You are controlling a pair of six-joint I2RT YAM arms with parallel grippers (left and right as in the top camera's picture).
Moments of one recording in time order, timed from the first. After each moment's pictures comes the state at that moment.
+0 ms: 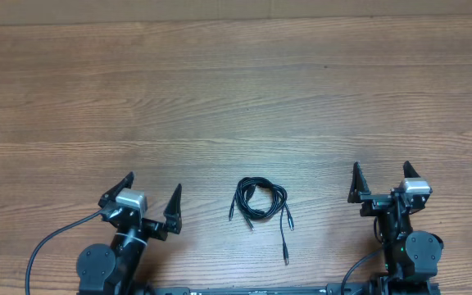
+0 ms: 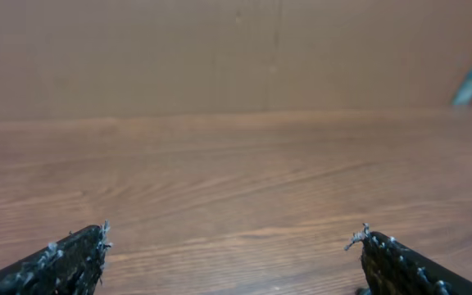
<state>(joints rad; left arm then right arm) -0.05 0.02 0.26 -0.37 0.24 -0.08 -0.03 0.02 0.02 -0.03 -0.06 0.04</state>
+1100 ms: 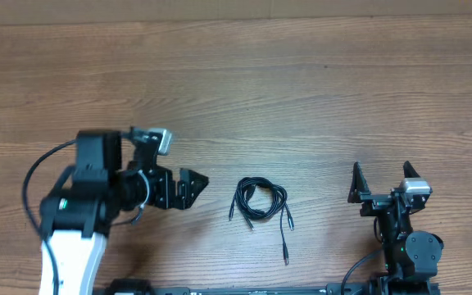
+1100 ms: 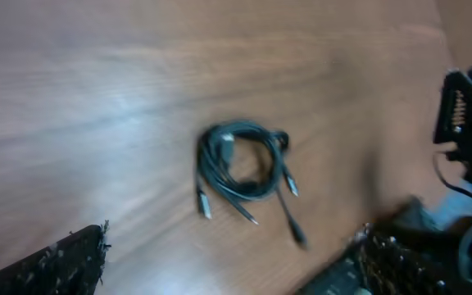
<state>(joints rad) -0.05 1.04 1.02 -1.05 0.63 -0.05 -0.03 0.02 0.02 -0.03 -0.06 0.04</state>
